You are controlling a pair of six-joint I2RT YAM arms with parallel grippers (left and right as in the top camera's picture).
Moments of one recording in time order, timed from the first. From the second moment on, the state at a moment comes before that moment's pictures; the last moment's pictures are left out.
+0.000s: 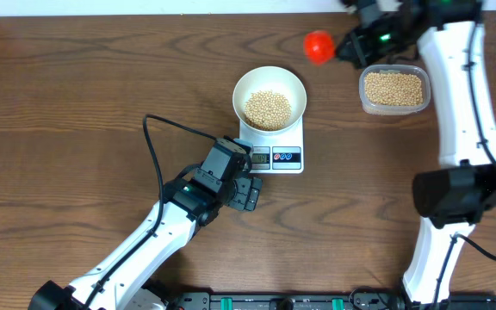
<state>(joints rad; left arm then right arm) -0.56 1.30 0.73 -0.48 0.02 -0.22 0.09 2.14 2.41 -1.41 -0.52 -0.32</state>
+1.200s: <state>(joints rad) -0.56 1.30 0.73 -0.48 0.02 -0.22 -0.06 2.13 2.34 -1.52 -0.11 -0.12</state>
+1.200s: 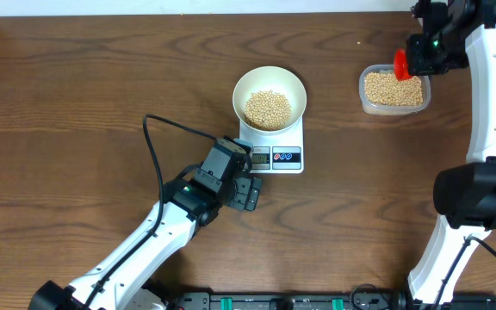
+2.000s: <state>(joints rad) -0.56 1.30 0.73 -0.48 0.02 -0.22 -0.06 2.13 2.19 -1.44 -0.11 -0.11</state>
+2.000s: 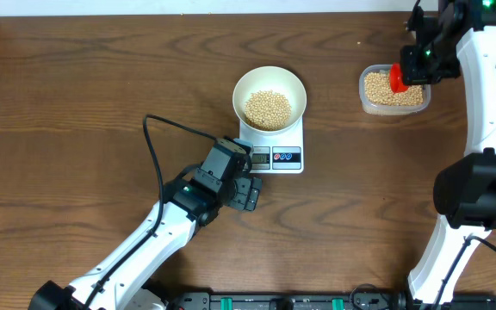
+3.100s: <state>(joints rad) -0.56 1.30 0.73 -0.48 0.02 -0.22 -0.08 2.13 2.06 -1.26 -0.18 -0.11</state>
